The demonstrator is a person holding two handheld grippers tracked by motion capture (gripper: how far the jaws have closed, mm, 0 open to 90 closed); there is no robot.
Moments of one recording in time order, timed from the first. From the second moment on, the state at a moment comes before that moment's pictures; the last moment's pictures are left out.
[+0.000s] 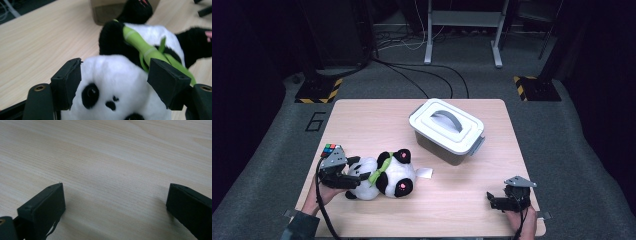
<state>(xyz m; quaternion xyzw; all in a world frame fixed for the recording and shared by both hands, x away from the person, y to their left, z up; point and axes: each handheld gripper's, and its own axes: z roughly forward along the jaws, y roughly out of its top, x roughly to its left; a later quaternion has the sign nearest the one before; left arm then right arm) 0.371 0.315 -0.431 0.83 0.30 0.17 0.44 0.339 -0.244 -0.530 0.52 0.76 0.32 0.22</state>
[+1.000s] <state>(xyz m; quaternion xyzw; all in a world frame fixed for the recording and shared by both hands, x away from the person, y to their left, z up) 0.344 0.241 -0.457 0.79 0.39 0.20 0.42 0.339 -0.244 -0.530 0.52 0.76 0.32 0.22</state>
